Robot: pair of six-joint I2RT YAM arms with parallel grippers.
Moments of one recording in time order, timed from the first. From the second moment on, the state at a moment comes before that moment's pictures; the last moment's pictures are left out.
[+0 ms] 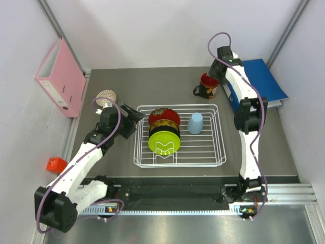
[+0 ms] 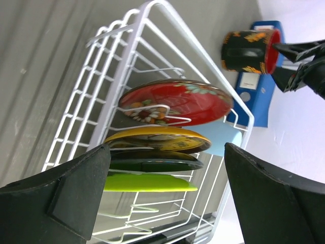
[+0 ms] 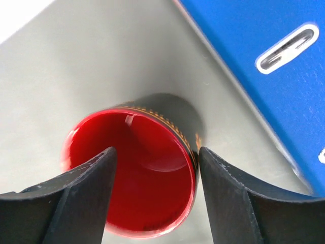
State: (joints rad) left arm -0.32 0.98 0.72 -0.32 0.06 -1.18; right arm 0.16 2.37 2.30 -0.84 0.17 0.59
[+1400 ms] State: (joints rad) left arm -1.01 1.77 1.41 -0.31 -0.18 -0.28; right arm 0.54 0.59 0.89 -0.23 0.33 0.55
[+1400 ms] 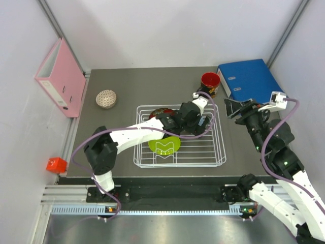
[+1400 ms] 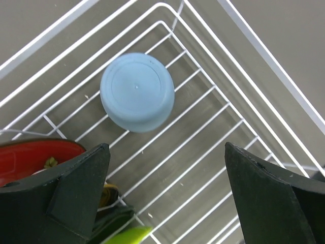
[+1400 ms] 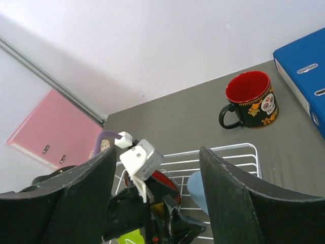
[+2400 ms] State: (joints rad) left arm -0.97 1.93 1.41 -0.08 -0.28 -0.29; right arm 0.54 0.55 0.82 -0.27 0.28 0.58
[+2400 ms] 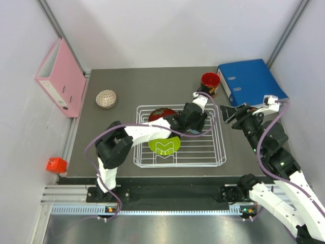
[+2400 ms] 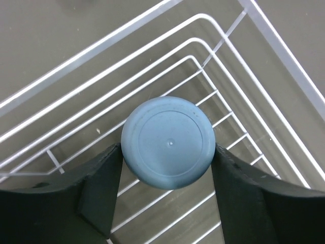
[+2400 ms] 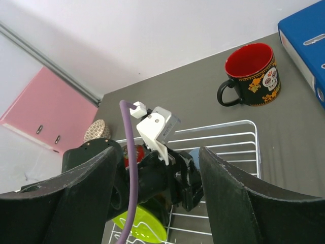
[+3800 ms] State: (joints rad) left arm -0.58 1.56 0.92 1.06 0.62 -1.57; right arm 0.54 0.59 0.78 -0.12 0.22 0.51
